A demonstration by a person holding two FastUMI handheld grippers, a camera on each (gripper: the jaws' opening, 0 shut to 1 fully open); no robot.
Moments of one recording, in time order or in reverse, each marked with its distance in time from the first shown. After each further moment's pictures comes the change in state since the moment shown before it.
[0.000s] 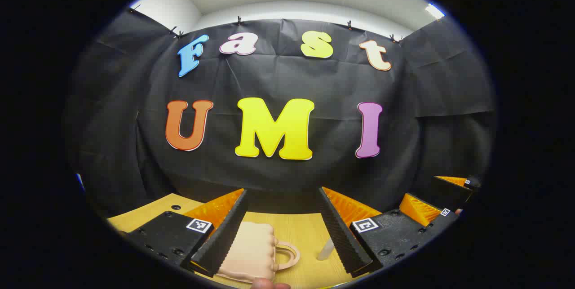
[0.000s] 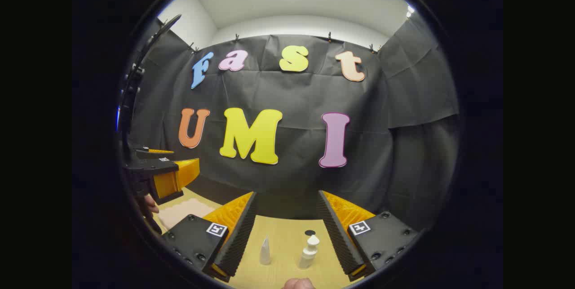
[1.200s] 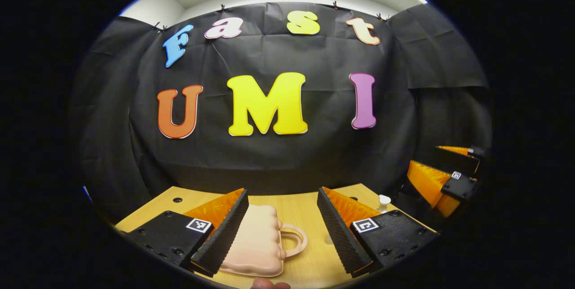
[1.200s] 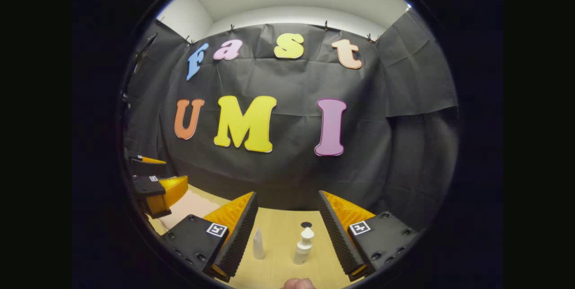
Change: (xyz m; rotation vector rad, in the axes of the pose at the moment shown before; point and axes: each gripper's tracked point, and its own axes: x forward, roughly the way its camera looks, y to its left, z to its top) left arm -0.005 -0.013 -0.074 0.120 0.170 -0.060; right arm 0.013 -0.027 -0.041 -0.007 0.086 -0.016
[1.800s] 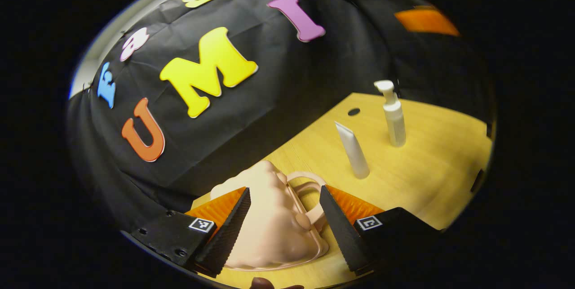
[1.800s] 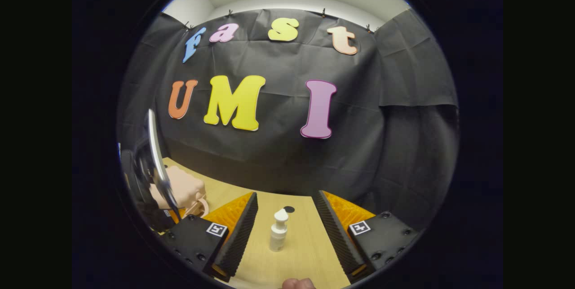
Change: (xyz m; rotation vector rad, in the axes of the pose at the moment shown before) left arm 0.039 -0.015 -0.140 0.633 0.326 -0.083; right arm -0.004 -0.061 -0.041 -0.041 0.095 -0.045
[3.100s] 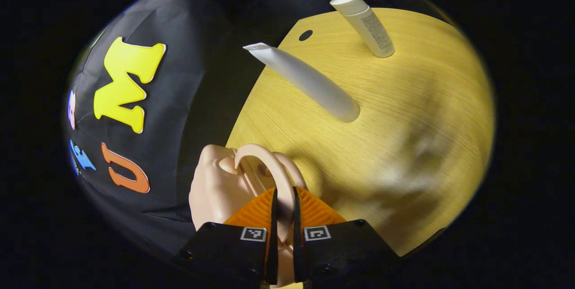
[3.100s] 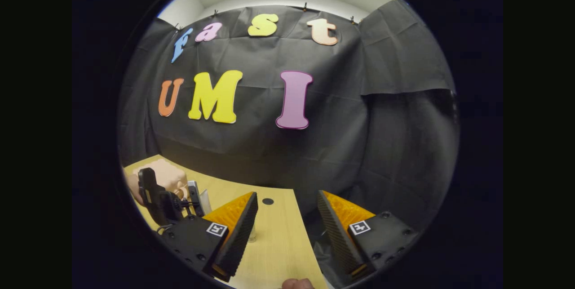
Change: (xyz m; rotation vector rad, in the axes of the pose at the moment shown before) left arm 0.061 -0.037 -0.043 0.316 0.335 -0.071; right arm -0.005 -0.077 -0.025 0.027 0.018 -0.059
